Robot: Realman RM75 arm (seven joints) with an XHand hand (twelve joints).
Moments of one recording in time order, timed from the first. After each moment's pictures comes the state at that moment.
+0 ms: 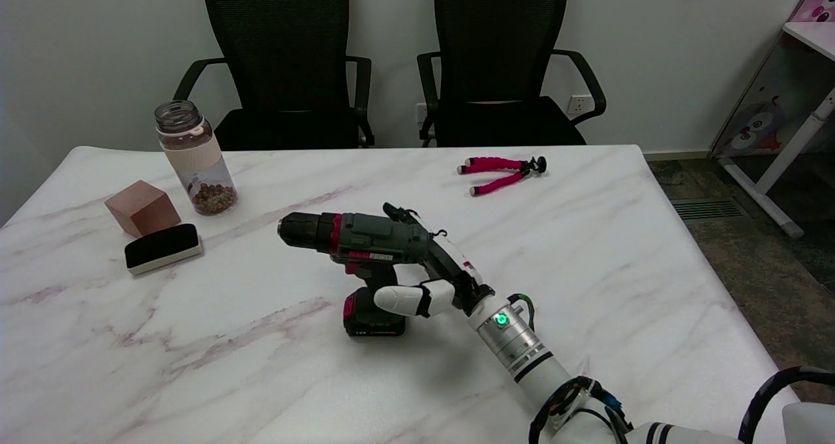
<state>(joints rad) 0.14 -1.18 0.63 -1.02 -2.25 0.99 1.15</state>
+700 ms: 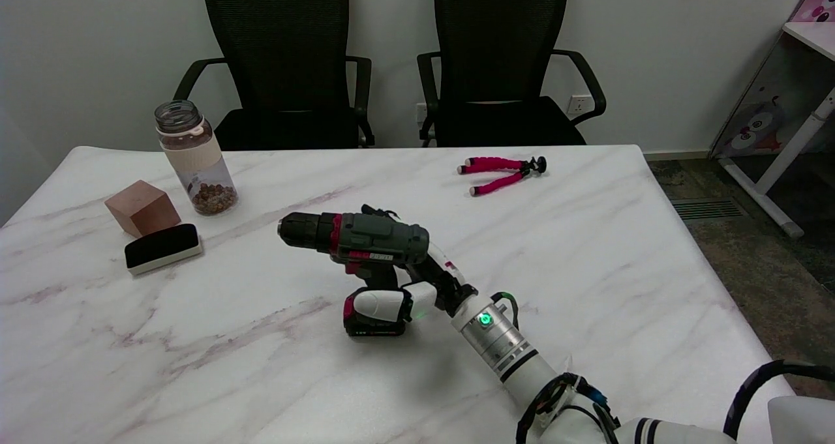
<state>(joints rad) 0.18 -1.20 0.60 -1.03 -2.26 0.95 1.15</state>
